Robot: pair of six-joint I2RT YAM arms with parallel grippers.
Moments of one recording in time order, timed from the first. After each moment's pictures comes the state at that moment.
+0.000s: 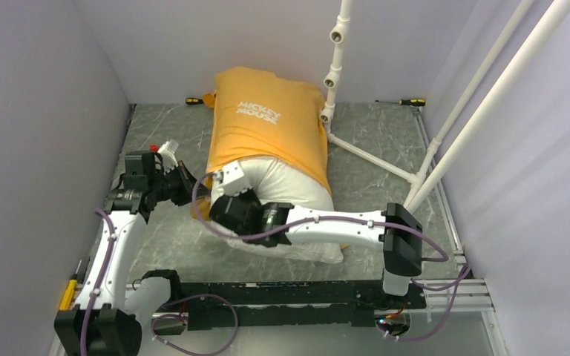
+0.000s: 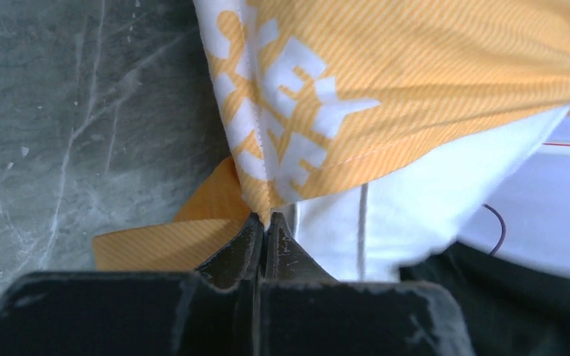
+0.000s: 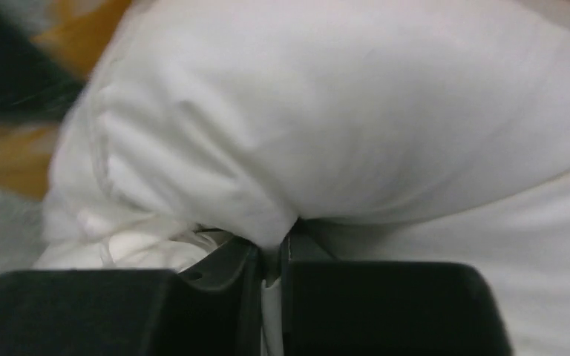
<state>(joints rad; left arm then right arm) 0.02 0.97 0.88 -0.69 0.62 -0.49 1.36 1.79 1.50 -0.47 0.86 0.42</state>
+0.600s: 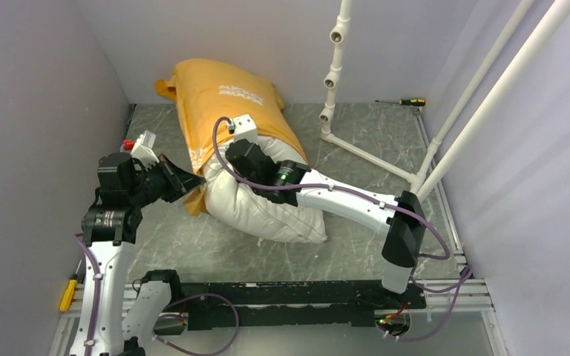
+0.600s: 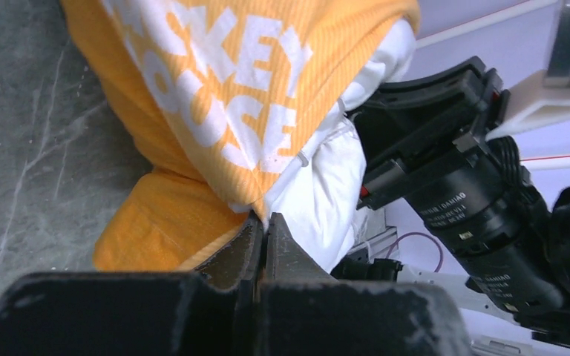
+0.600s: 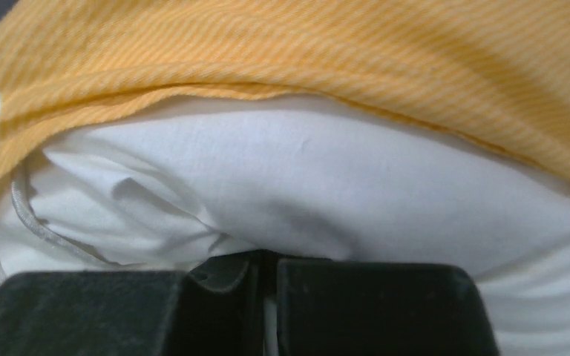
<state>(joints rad) 0.03 0.75 1.00 -0.72 0.62 -0.65 1.10 1.78 1.64 -0.40 0.58 0.36</state>
